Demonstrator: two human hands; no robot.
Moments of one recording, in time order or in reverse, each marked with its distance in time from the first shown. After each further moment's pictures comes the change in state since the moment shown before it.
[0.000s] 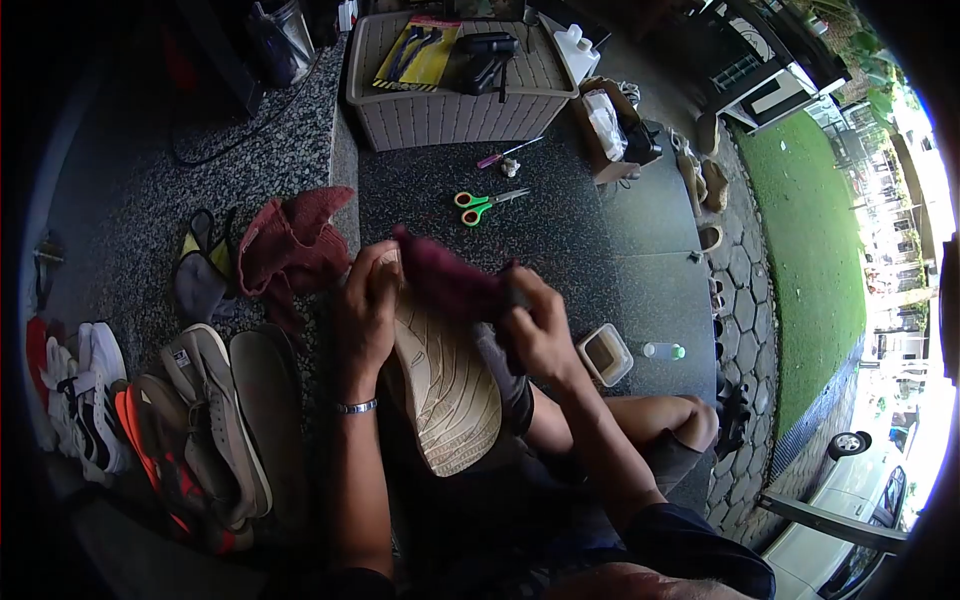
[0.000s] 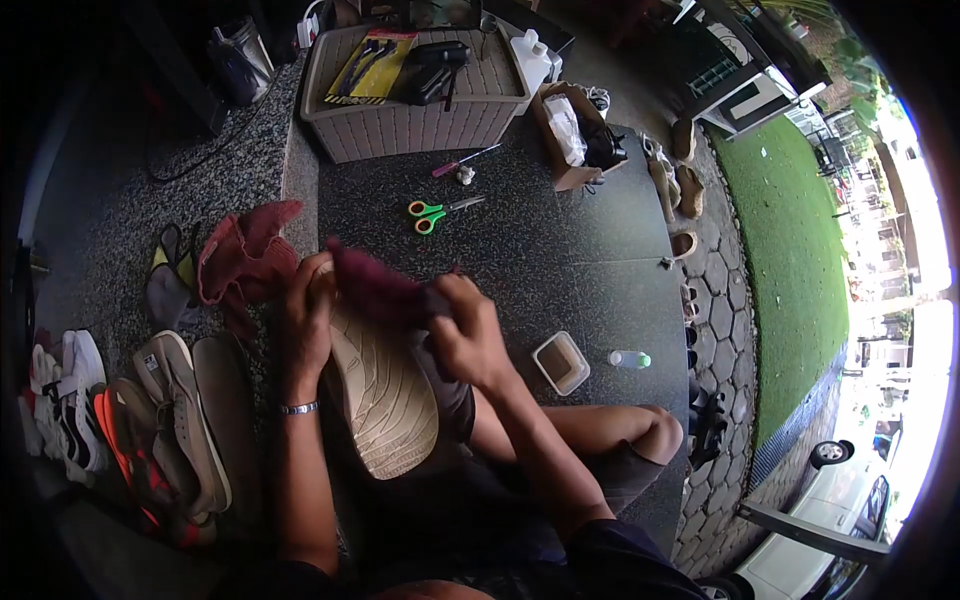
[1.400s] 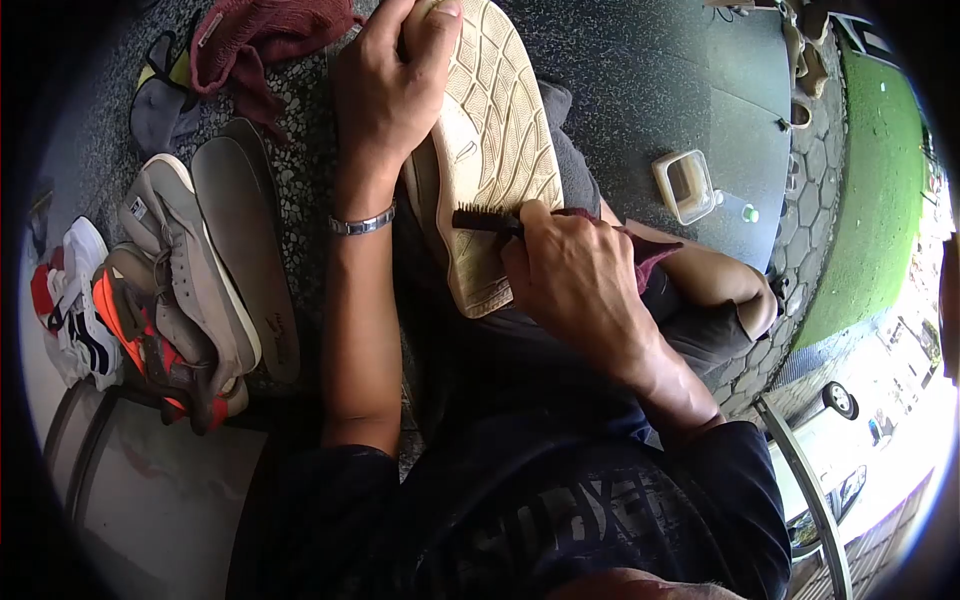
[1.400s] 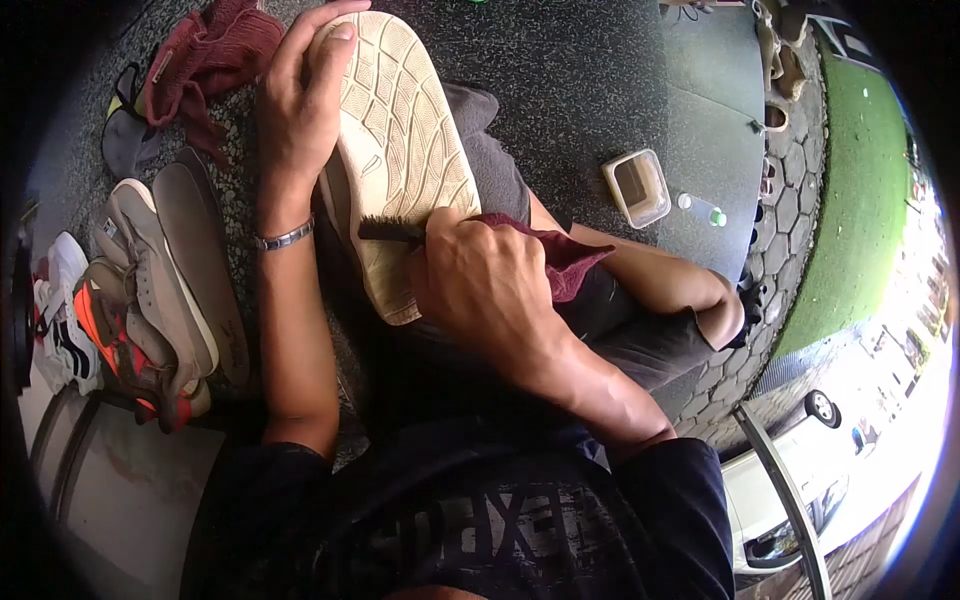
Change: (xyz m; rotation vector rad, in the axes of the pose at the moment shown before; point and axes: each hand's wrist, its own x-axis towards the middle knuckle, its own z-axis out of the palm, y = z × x) left_hand -0.004 -0.008 0.014 0.022 -0.002 0.211; right_hand -0.099 -0.054 0.052 -0.826 -0.378 0.131
